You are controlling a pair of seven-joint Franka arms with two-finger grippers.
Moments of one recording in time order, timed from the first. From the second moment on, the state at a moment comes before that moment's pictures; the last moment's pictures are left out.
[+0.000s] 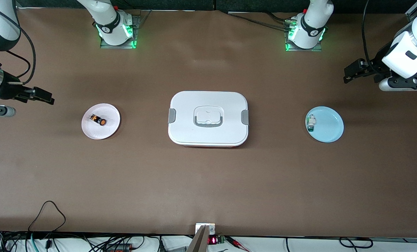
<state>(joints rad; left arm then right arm) 0.05 -0.02 -0.15 -1.61 -0.04 1.51 -0.15 -0.04 0.09 -0.04 -1.74 0.03 1.73 -0.01</state>
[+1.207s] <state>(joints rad) 0.06 -0.02 -0.15 -1.61 -0.04 1.51 -0.15 0.01 0.23 -0.03 -1.87 0.04 1.97 0.08</state>
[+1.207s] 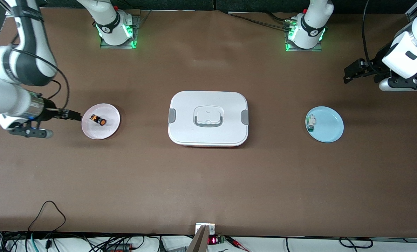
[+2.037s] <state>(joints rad) 0.06 -0.02 -0.15 -1.61 -0.04 1.51 -0.15 -0.01 0.28 -0.02 -2.15 0.04 2.28 0.22</state>
